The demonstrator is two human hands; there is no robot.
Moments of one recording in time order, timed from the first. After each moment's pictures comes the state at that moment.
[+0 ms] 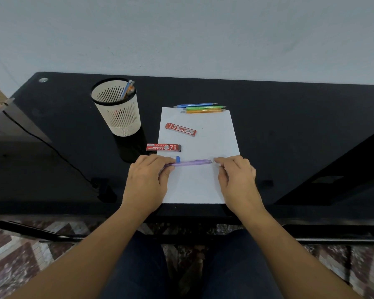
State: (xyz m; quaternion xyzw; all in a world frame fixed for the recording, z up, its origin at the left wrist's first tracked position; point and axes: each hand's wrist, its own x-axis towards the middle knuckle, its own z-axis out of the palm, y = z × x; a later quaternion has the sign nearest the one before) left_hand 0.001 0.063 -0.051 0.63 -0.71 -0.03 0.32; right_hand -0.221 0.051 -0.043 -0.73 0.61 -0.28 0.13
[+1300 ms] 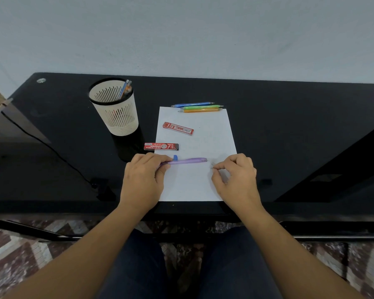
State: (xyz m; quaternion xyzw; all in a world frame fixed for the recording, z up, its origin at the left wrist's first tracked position) left_hand 0.002 0.063 -0.053 0.63 -0.70 -0.02 0.34; right_hand -0.226 0.054 -0.041 -0.70 0.61 -0.34 0.14
